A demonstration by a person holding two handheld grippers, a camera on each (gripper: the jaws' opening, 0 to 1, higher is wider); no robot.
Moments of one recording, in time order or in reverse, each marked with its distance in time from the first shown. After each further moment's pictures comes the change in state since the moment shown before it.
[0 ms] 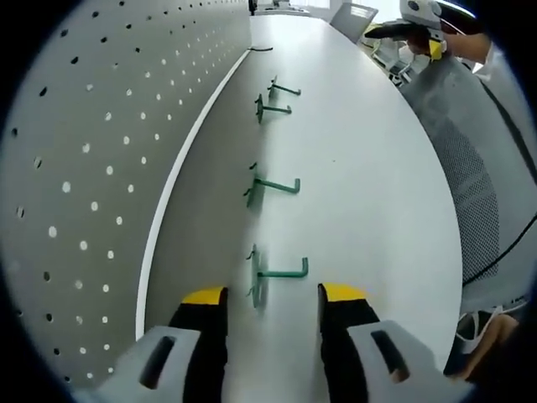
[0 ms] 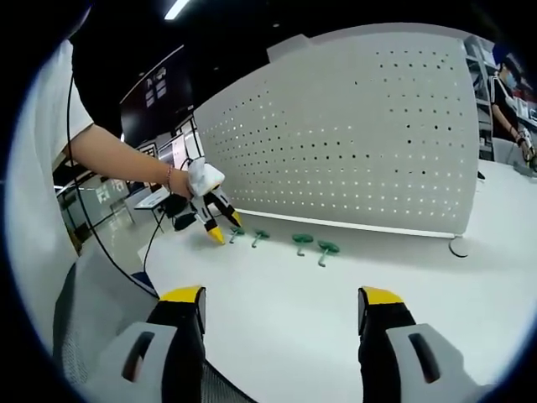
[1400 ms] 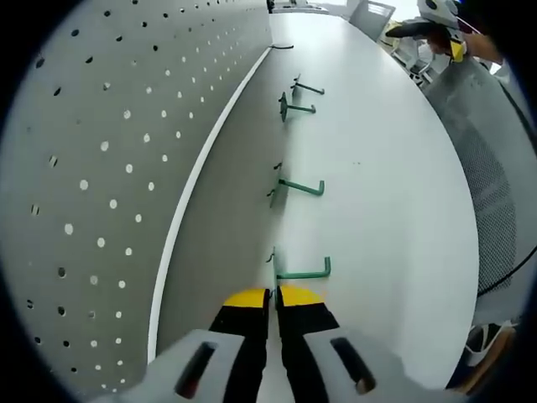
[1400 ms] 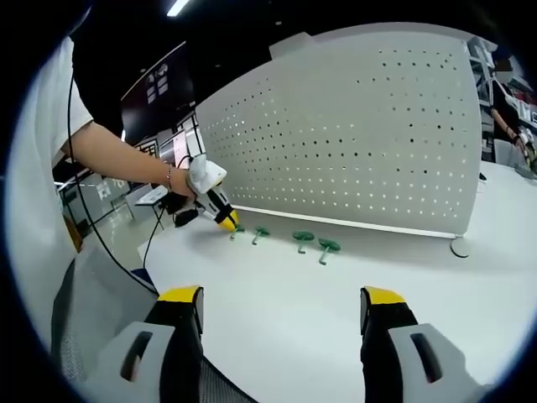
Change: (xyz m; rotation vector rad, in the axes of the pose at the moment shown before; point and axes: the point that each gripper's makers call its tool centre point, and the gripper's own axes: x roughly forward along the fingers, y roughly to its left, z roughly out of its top) left arm 0.001 0.014 0.001 -0.032 0.010 0.116; right arm 0.001 0.001 -0.002 -0.011 0.013 0.004
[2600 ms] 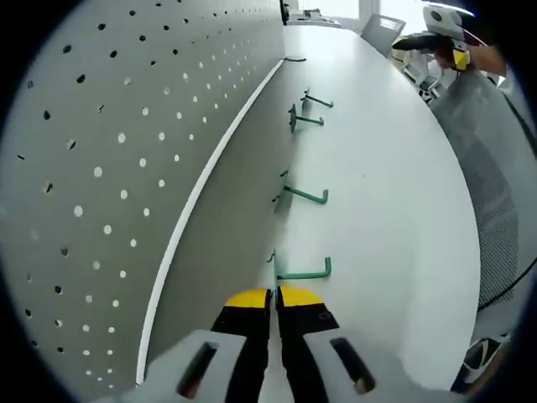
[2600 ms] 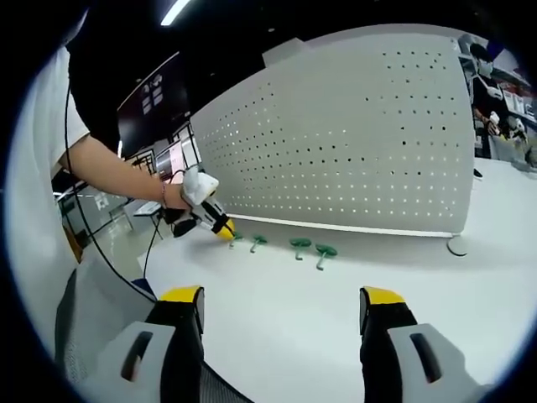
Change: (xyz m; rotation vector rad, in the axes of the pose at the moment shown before) left arm -0.003 0.000 0.007 -0.061 -0.120 0.043; right arm -0.003 -0.004 0.006 0.039 -0.041 -0.011
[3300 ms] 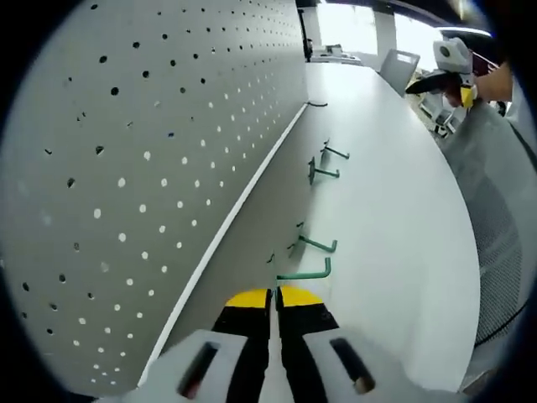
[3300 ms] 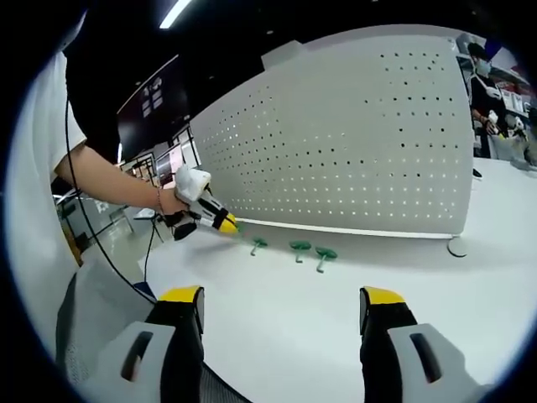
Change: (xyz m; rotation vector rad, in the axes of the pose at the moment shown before) left arm -0.019 0.006 0.034 -0.071 -0.171 0.095; right arm -0.001 0.001 0.004 0.002 -0.012 0.002
